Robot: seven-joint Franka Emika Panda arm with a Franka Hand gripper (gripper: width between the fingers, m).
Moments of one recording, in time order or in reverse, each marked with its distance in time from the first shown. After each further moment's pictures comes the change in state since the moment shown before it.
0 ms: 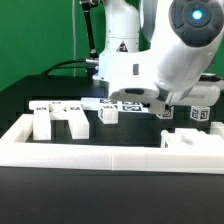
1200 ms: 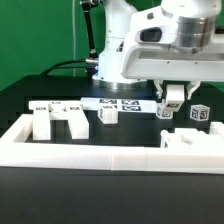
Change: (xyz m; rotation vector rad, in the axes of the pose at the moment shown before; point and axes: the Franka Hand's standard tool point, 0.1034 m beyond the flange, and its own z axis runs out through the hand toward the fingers) arm 0.015 -0.016 -0.062 0.027 0.651 -0.015
